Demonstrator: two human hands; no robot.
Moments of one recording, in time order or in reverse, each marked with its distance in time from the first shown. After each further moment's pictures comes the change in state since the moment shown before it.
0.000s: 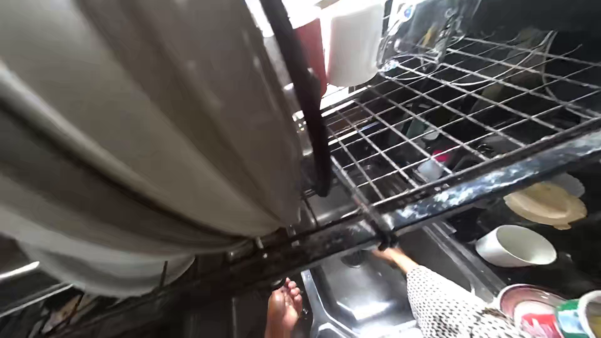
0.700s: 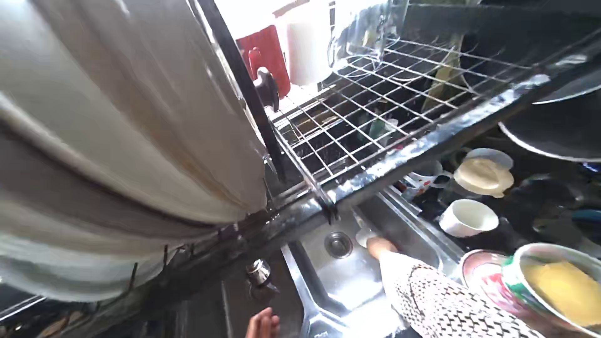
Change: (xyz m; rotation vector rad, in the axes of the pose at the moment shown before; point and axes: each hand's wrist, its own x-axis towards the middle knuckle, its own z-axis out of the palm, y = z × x) left_hand -0.075 -0.001 -0.060 0.938 0.039 0.649; right_hand 0.005 0.031 0.034 -0.306 0.012 0.124
